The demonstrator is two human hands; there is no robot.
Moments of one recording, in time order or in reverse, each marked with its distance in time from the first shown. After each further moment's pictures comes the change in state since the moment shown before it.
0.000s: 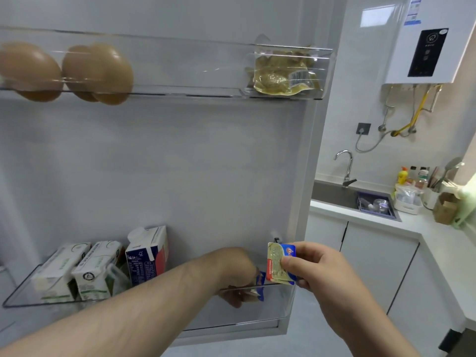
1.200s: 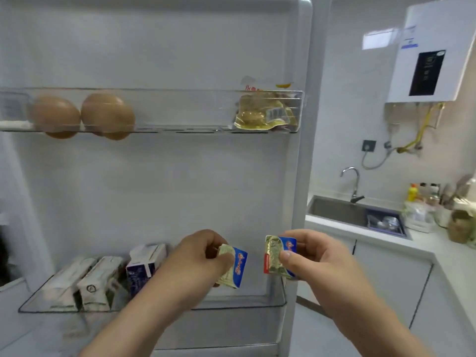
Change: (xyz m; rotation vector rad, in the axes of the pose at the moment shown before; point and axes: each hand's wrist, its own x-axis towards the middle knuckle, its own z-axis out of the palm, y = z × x) left_hand -0.105 -0.006 -0.012 -0.401 0.649 0.336; right_hand -0.017 -0.036 -0.022 -0.075 -0.061 -0.250
